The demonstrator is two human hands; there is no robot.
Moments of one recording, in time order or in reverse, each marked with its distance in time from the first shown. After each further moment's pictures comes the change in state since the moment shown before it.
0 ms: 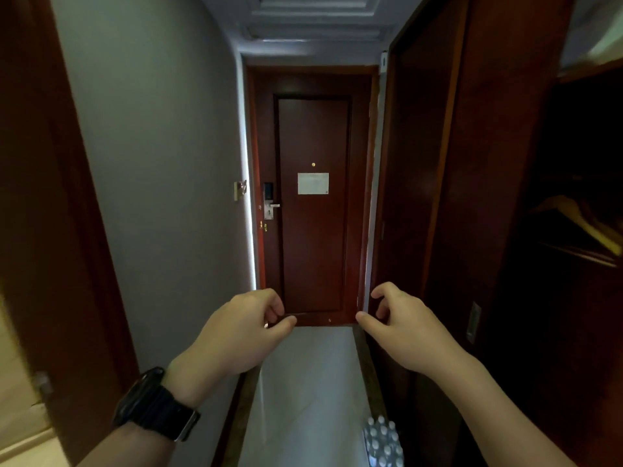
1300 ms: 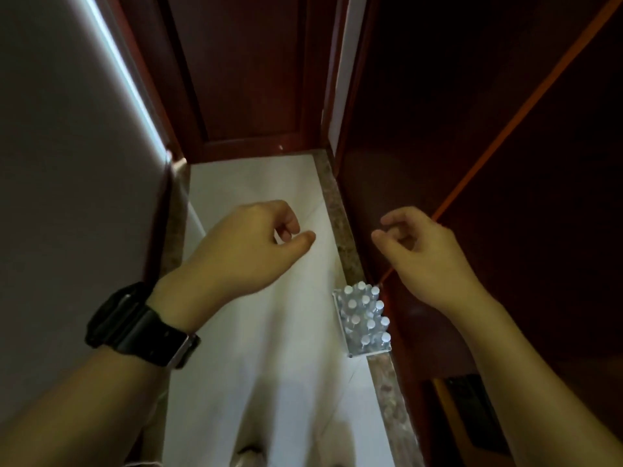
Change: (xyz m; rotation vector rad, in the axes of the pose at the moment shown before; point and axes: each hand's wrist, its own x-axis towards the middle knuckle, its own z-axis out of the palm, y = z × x) left_hand 0.378 -0.295 0.563 -0.214 -0.442 -0.022; right_hand 0.356 0.415 0.440 0.235 -0.040 0.444
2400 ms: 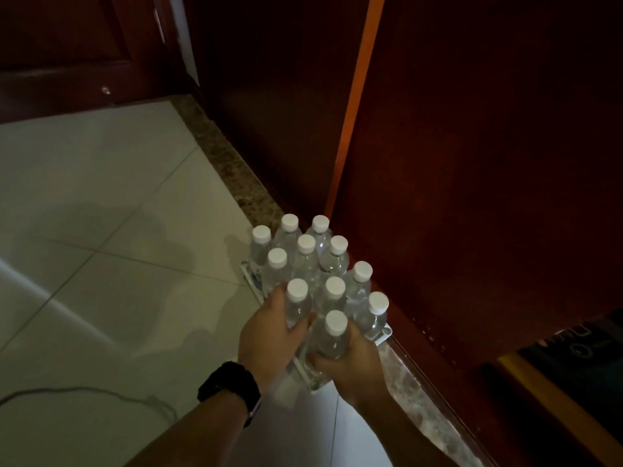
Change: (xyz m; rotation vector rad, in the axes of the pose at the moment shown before) left_hand 0.105 -0.323 0.739 -0.244 -0.131 0.102; right_hand 0.005 0.658 0.414 0.439 0.274 0.474
